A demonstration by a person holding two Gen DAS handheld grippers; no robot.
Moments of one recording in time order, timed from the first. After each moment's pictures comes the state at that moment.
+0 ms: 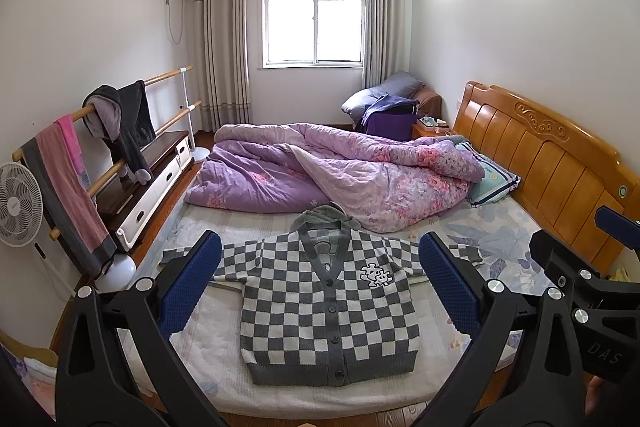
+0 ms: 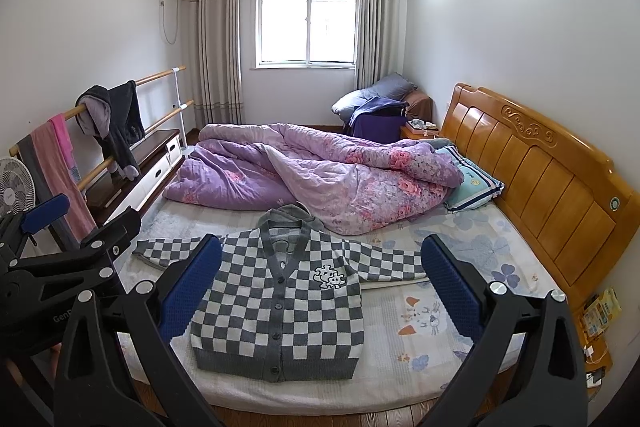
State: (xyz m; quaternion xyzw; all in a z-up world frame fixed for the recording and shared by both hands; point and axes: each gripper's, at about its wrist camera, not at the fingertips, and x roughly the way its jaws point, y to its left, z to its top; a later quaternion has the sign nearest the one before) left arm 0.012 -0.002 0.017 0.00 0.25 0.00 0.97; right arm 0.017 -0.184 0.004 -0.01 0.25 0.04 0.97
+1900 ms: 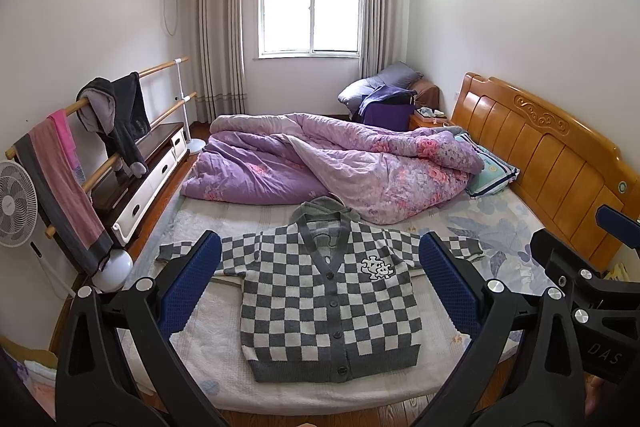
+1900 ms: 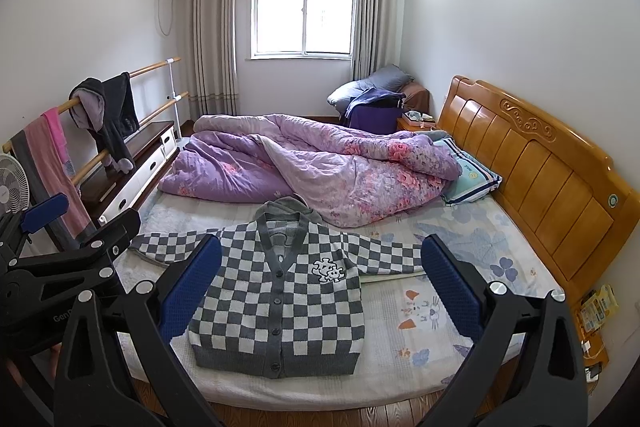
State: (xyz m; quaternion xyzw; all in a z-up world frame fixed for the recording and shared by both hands) left arm 0.018 0.001 -0.003 0.00 0.26 0.00 0.97; right arm 0.020 -0.186 -0.015 -0.01 0.26 0.03 0.97
